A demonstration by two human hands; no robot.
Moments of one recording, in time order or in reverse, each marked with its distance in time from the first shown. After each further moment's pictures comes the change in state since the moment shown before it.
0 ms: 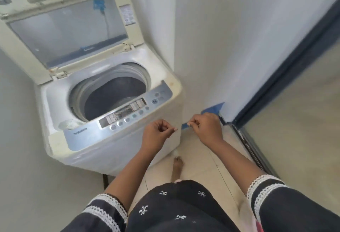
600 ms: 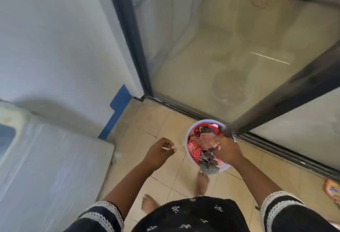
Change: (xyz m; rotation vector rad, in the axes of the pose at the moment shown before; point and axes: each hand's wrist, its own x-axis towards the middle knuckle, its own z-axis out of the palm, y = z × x) left_hand -0.152 0.029 0.319 0.348 -0.884 0.017; right_hand -0.389 0.250 -0.137 0.068 -0.188 1.023
